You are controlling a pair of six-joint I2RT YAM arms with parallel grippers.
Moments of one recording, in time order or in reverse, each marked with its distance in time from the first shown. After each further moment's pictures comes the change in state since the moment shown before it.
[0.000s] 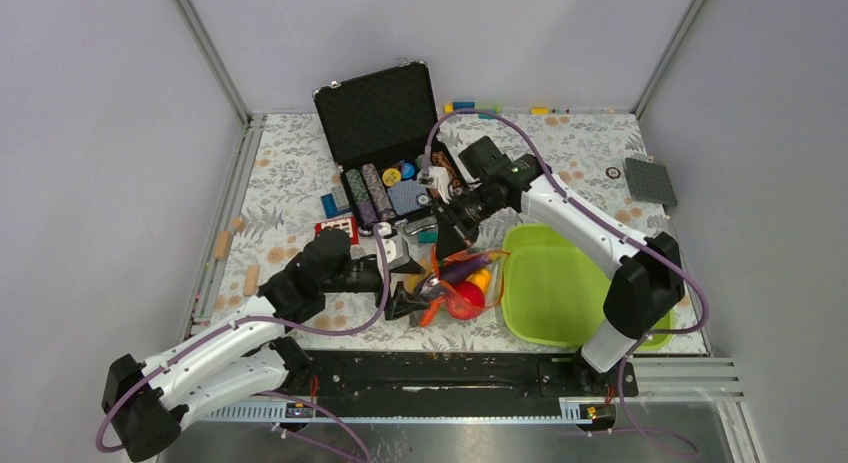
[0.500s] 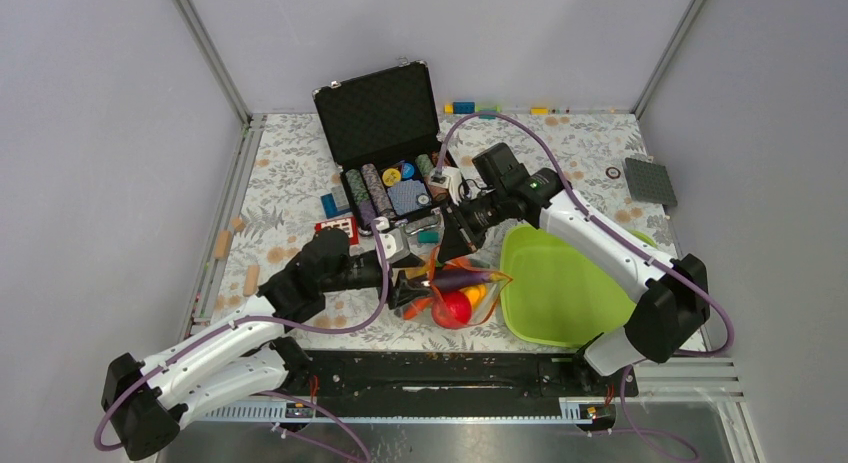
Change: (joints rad) left arm -0.018 0.002 0.012 0.046 -0.126 -0.019; right arm -0.002 -0.167 -0.167 0.171 0.016 0.230
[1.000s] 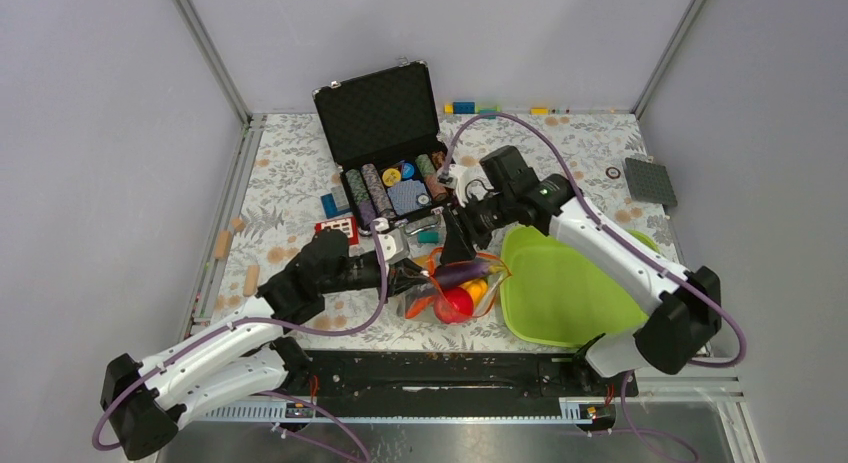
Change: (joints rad) left arm -0.015 -0.005 0.005 0.002 -0.023 0.004; right arm -0.002 -0.047 -0.036 0.027 0.093 0.006
